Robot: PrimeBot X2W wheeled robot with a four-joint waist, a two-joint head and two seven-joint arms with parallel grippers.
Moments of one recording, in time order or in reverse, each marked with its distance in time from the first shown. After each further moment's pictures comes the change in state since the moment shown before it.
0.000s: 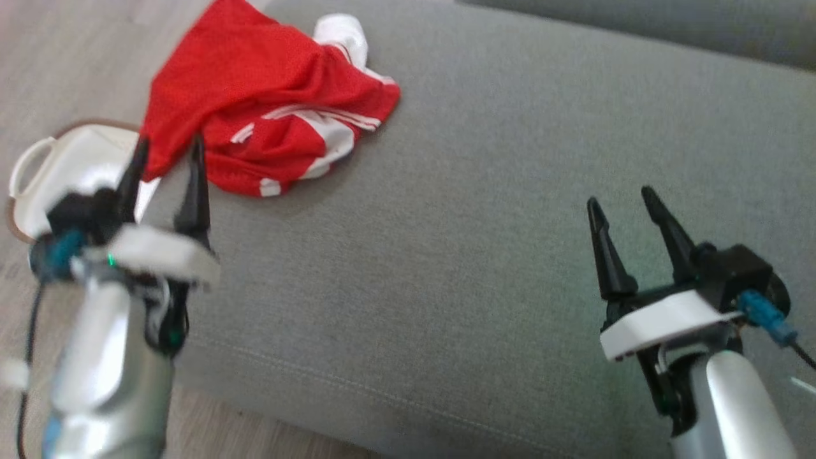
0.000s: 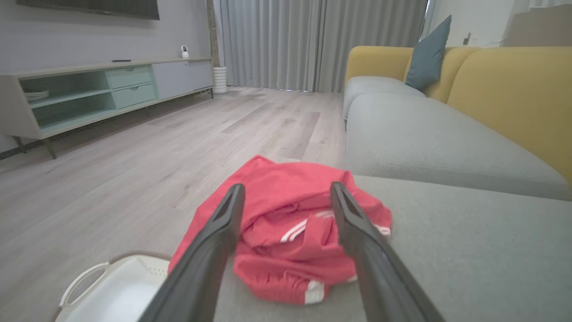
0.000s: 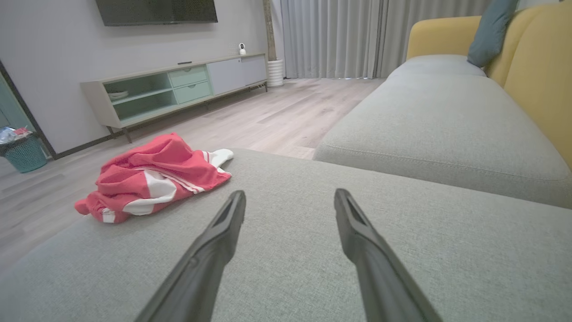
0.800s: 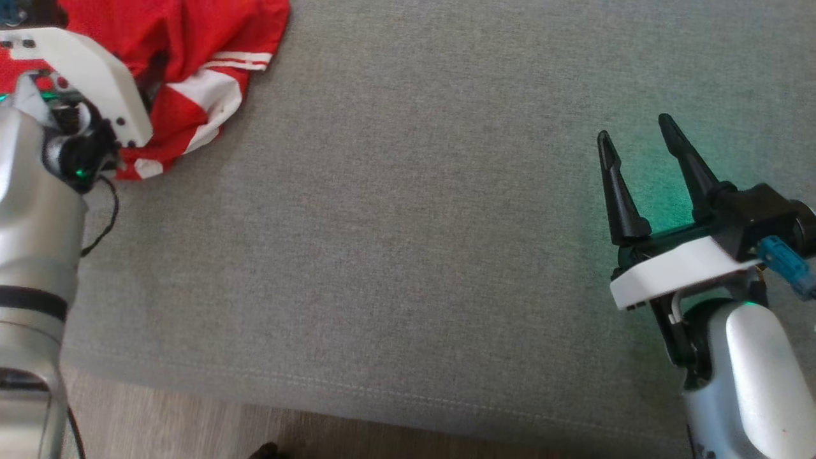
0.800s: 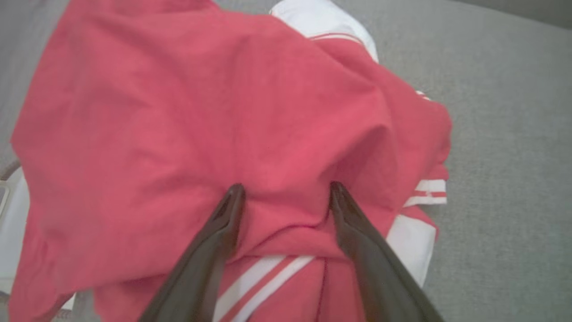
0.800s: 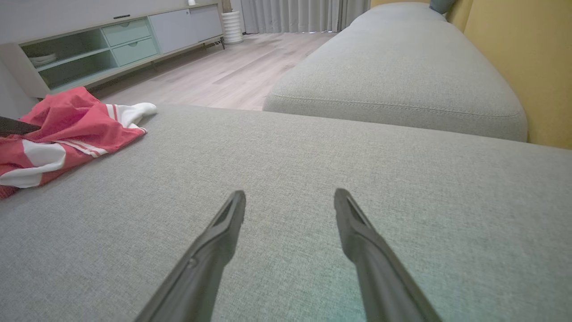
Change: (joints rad) left arm -0.617 0.156 -0.267 0.544 -0.340 -0.036 0.550; right arm -0.120 -0.029 0.005 -0.097 -0.051 0.000 0.080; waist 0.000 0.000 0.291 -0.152
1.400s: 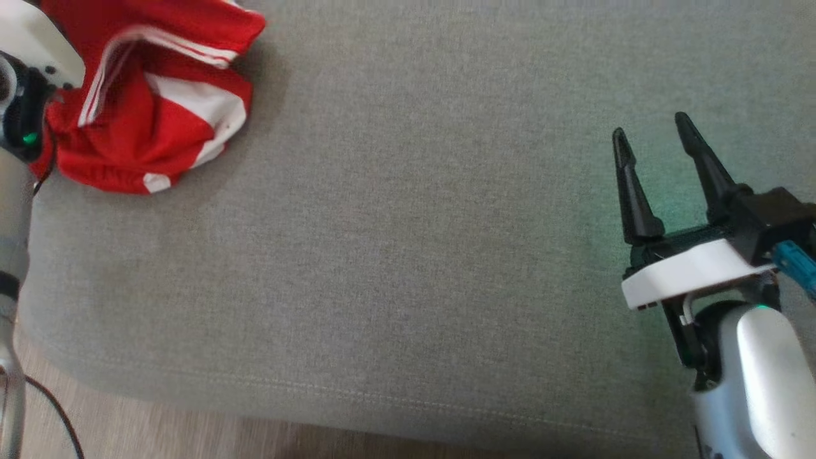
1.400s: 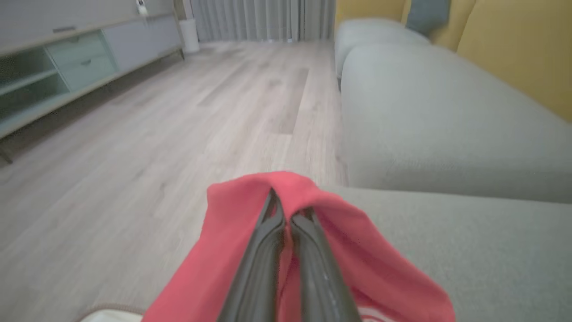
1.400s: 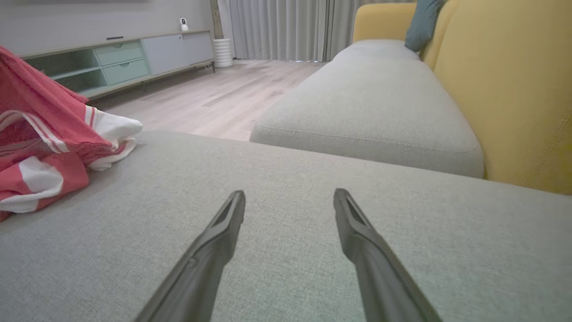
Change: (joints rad) left arm -0.085 0.083 -0.057 0.012 -0.003 0.042 -0.440; right arm 0.012 0.004 -0.030 -0.016 -0.012 0.000 -0.013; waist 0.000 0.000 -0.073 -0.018
